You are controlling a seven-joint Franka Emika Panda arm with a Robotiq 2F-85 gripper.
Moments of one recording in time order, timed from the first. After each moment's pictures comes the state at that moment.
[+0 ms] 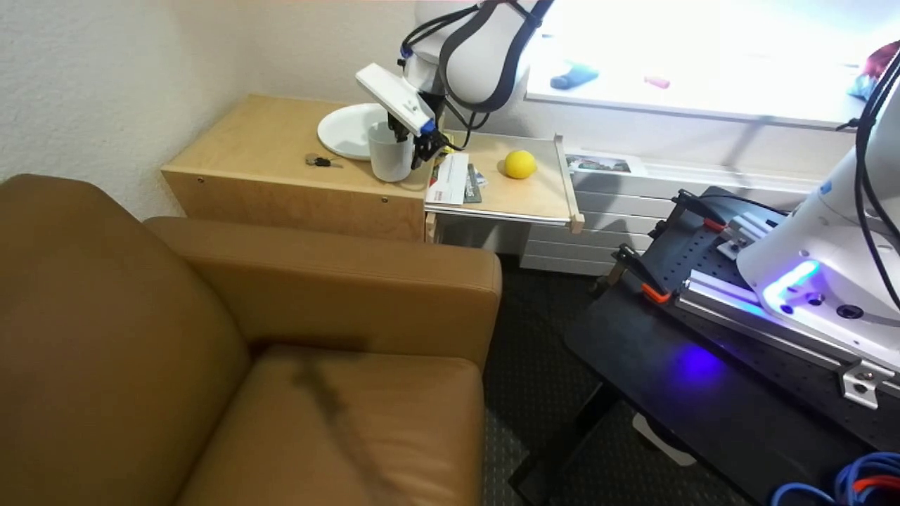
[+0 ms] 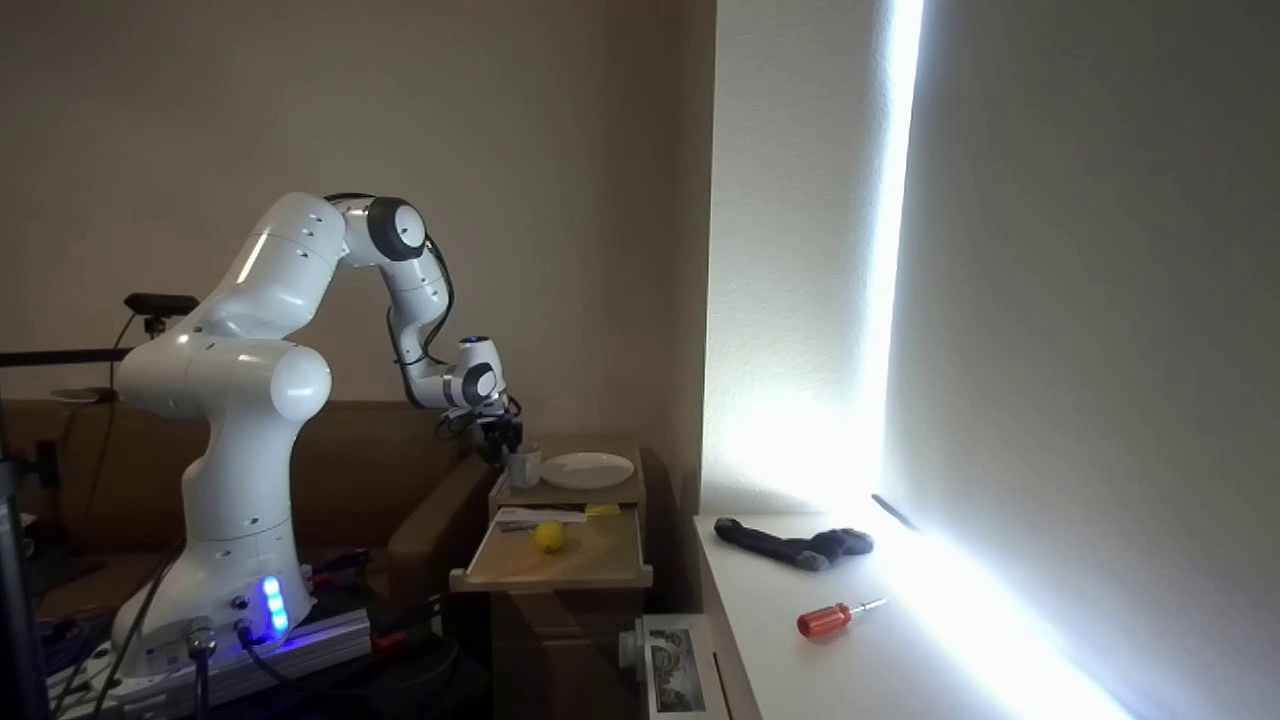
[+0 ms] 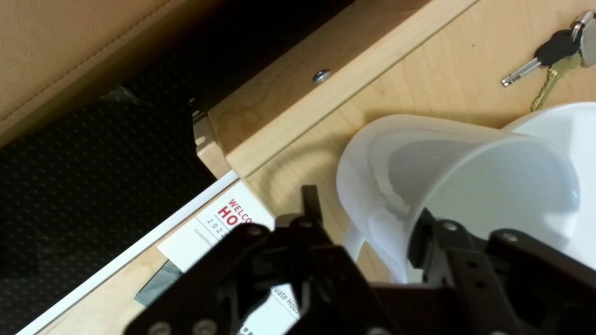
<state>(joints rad) 0.49 0.61 -0.11 -2.06 -0.03 2.98 1.87</state>
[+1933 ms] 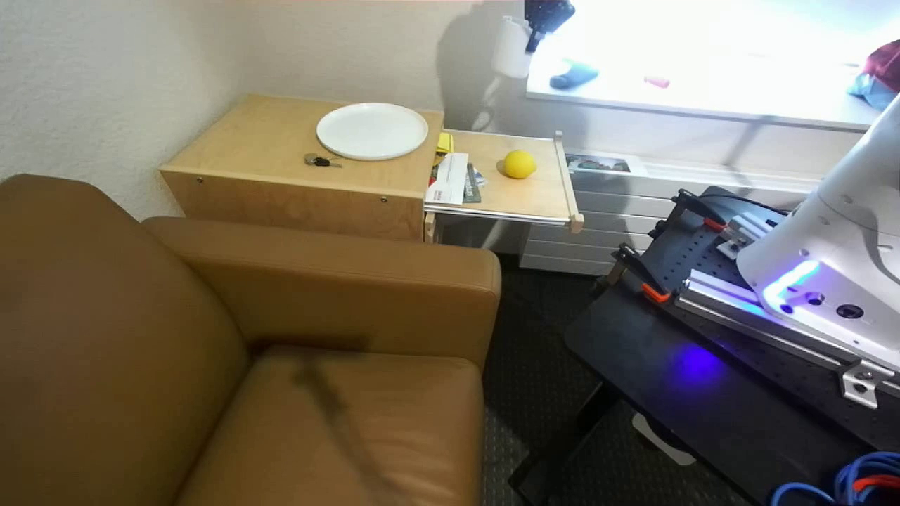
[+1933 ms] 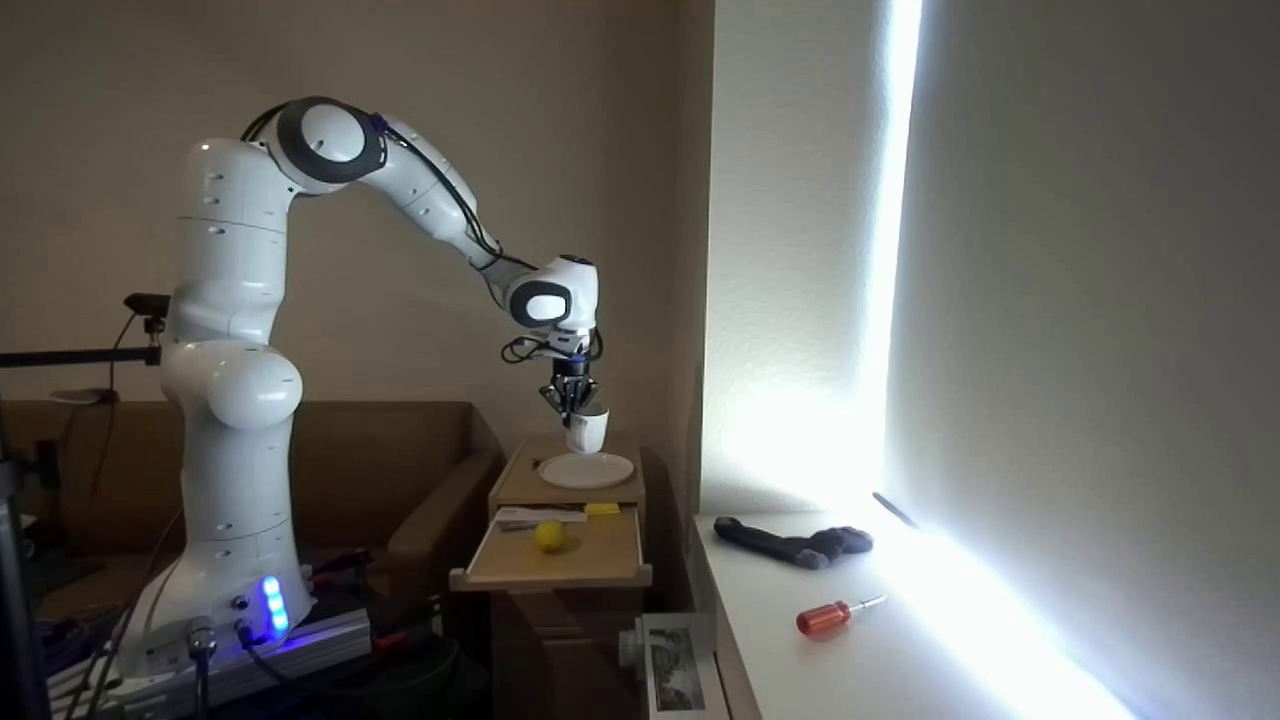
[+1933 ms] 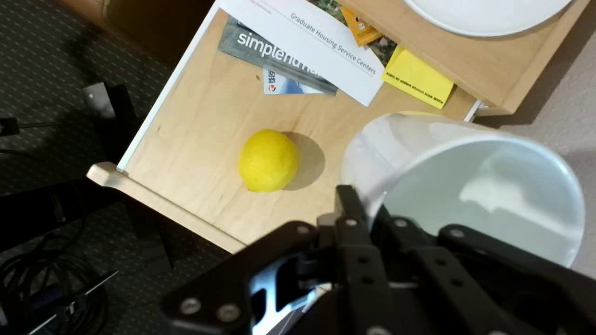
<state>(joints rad) 0.00 0.11 -0.13 -2.22 0.34 2.41 1.47</state>
